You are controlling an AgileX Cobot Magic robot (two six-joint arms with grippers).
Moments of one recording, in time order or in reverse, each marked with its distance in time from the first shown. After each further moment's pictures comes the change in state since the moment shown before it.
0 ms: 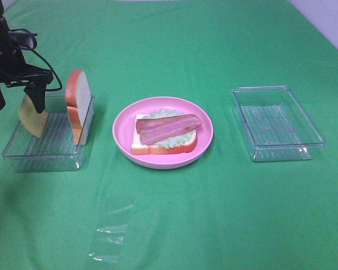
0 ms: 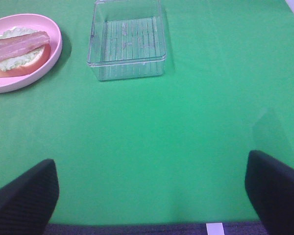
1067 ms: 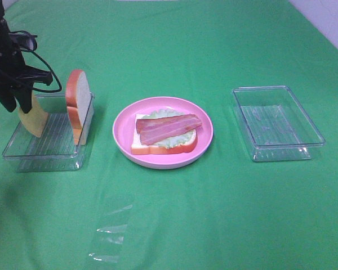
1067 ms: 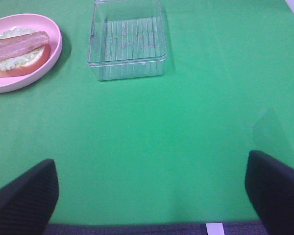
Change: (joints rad) left arm 0.000 0.003 0.000 0.015 0.000 0.000; right arm 0.000 0.000 0.000 0.000 0.000 0.000
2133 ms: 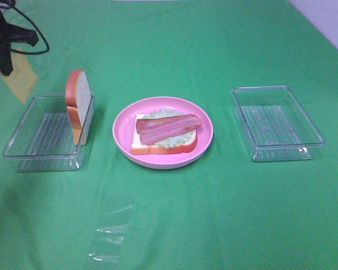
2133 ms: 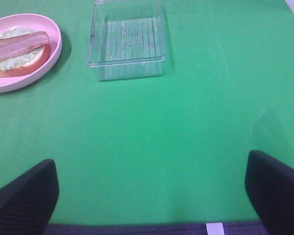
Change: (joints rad) left arm 0.000 -0.195 0.000 0.000 0.002 0.000; right arm 0.000 0.000 0.000 0.000 0.000 0.000
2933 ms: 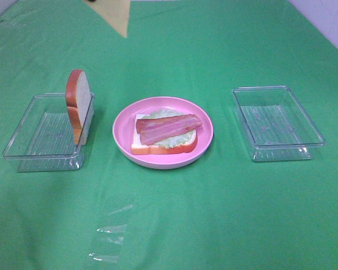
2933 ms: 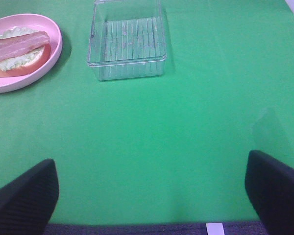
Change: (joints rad) left arm -0.187 -0.154 -0.081 -0.574 0.002 0.172; right arm 0.000 0.000 0.000 0.000 0.000 0.000
